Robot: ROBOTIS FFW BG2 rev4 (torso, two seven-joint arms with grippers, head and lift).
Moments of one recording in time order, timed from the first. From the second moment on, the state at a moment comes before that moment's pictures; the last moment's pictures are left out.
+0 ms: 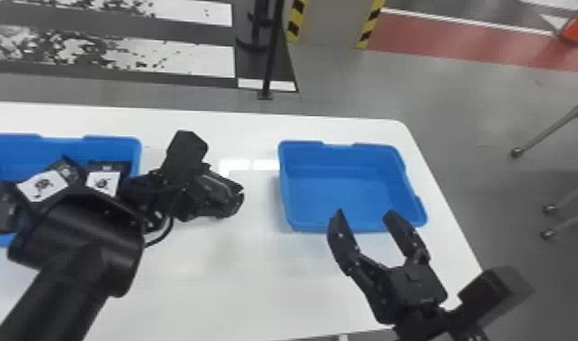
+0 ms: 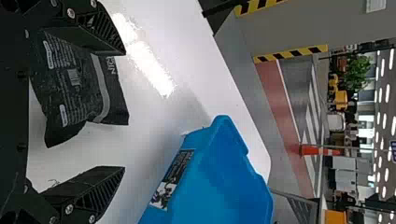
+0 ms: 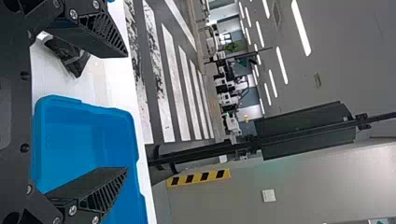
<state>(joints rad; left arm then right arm) -0.17 0.05 -0.32 -1.40 -0.22 0.43 -0.54 0.84 0.00 -0.04 -2.29 -0.23 -0.01 0.20</state>
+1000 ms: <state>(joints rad) -0.25 0.04 -0.33 -1.26 -0.37 0.42 -0.49 0.84 0.00 -0.04 -2.29 -0.24 -0.01 0.20</state>
